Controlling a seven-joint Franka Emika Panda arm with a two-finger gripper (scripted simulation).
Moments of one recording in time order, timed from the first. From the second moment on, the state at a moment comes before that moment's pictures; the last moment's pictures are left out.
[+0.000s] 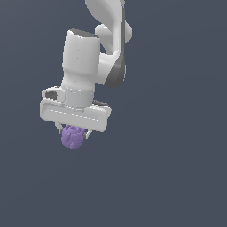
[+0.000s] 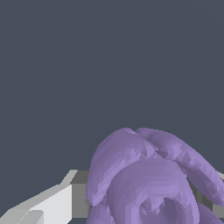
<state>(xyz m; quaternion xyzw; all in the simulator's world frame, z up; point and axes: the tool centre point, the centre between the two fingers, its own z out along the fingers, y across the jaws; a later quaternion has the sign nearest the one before) 0.116 -0.132 0.264 0.96 -0.04 0.24 0.11</state>
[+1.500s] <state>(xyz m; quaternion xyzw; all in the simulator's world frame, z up) 0.118 -0.175 0.501 0.86 -0.18 0.43 0.20</state>
